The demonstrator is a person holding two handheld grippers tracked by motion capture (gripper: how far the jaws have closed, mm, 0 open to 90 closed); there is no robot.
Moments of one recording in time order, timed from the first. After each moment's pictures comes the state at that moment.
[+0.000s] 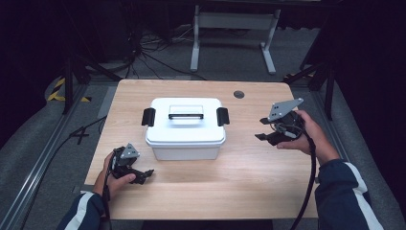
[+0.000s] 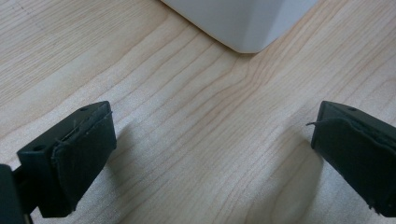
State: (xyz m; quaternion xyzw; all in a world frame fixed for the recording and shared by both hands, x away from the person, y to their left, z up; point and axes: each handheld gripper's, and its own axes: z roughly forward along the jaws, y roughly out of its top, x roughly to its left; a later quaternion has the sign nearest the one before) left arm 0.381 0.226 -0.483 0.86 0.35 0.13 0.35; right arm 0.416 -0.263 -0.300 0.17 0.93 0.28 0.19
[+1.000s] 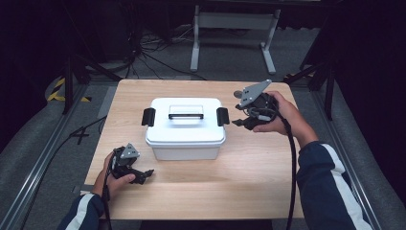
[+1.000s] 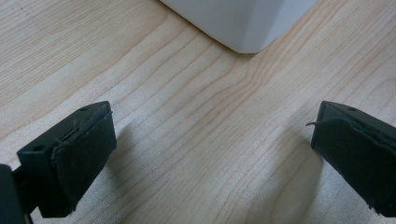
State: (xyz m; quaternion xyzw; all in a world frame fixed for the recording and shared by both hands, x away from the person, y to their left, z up) left arm 0.381 0.226 -0.483 0.86 0.35 0.13 0.35; right arm 0.446 -0.188 -0.267 0.09 0.94 0.27 0.19
